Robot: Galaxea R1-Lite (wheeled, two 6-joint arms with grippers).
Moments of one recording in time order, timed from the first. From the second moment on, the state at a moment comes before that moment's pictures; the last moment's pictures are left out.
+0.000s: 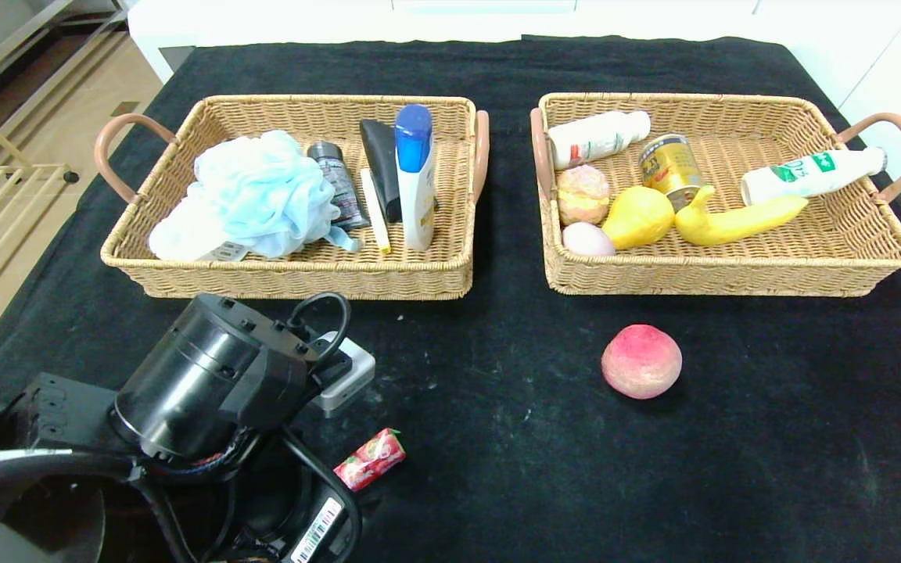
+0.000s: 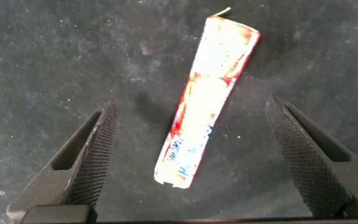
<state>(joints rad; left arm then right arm) -0.77 1.48 -0.94 0.35 0.37 -0.03 0.89 0.89 -0.79 0.04 0.02 -0.10</state>
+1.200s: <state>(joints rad) -0.74 1.52 -0.86 0.24 0.35 -0.03 0.90 0.89 -0.79 0.04 0.02 -0.10</state>
